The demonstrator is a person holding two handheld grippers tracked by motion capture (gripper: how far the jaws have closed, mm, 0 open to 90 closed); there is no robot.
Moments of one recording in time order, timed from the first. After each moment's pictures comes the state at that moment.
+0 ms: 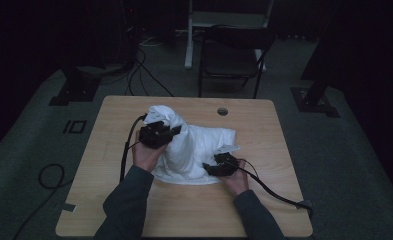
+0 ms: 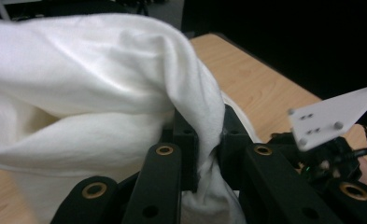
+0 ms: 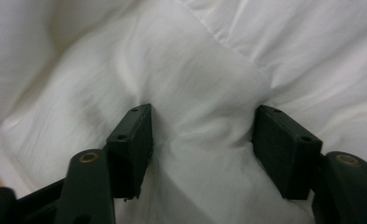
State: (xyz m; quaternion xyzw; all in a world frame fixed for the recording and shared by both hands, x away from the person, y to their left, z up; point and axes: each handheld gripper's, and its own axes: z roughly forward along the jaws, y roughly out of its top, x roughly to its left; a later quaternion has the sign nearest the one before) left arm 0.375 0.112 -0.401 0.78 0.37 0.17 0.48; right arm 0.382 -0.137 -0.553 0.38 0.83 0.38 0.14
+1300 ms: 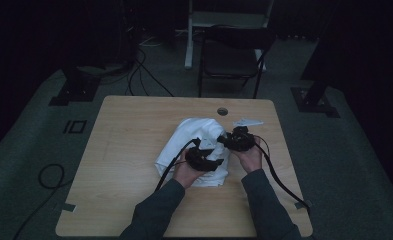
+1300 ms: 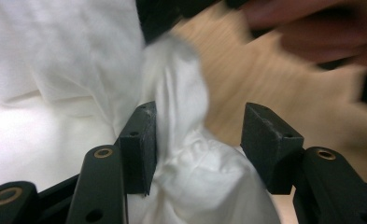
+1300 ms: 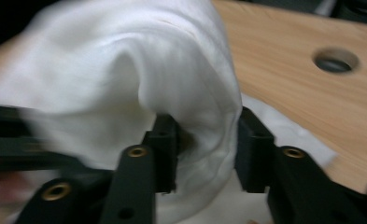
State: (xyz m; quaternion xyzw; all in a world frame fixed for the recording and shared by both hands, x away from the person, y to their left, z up) left arm 0.363 0.007 -0.481 0.85 0.27 0.11 0.44; right arm 0.425 -0.184 -0.477 0.42 0.78 0.44 0.14
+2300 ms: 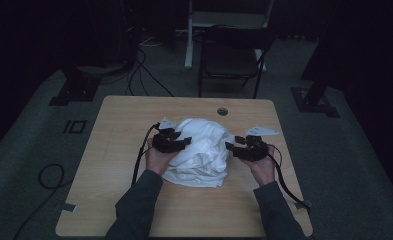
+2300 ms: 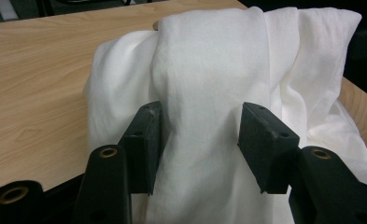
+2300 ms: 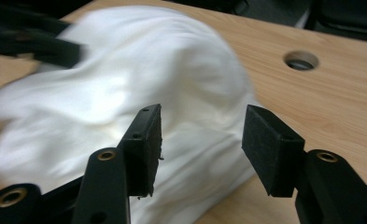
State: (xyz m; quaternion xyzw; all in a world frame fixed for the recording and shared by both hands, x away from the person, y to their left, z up) left arm 0.405 0.100 -0.469 0.77 0.42 0.13 0.46; right arm 0.370 -0.209 -0.455 0.40 0.77 0.46 0.16
